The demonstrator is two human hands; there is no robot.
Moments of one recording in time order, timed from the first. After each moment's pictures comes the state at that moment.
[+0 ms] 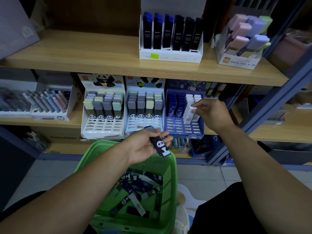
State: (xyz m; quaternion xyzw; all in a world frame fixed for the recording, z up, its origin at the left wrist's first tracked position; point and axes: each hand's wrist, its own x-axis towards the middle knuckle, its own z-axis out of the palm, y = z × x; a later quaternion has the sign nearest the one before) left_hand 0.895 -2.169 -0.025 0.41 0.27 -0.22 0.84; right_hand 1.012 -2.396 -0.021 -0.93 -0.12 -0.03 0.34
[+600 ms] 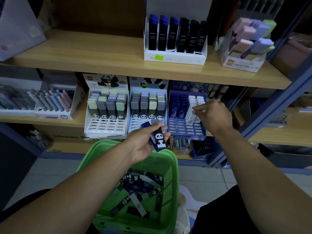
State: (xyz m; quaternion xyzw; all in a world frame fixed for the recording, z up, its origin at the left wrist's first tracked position) left_hand 0.897 -2.165 -0.023 0.43 0.27 -0.15 0.85; right_hand 1.008 -2.380 -0.019 -0.97 -0.06 -0.09 0.19
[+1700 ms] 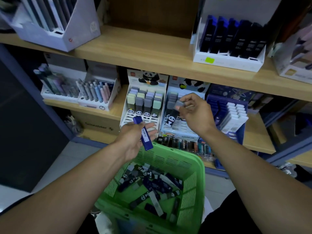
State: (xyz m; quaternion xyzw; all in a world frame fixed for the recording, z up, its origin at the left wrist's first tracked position) left_hand 0.866 -2.061 -0.037 0.49 0.34 0.03 0.80; right_hand 0.984 -2.229 -0.024 -0.84 -0.19 0.02 0.51
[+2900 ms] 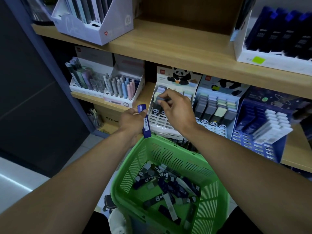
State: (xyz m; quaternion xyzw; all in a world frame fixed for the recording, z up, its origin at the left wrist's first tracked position) left_hand 0.882 -1.979 -0.059 0.58 0.41 0.15 0.69; right_hand 0.978 -2.095 -0.054 -0.81 -0.36 -0.07 0.45
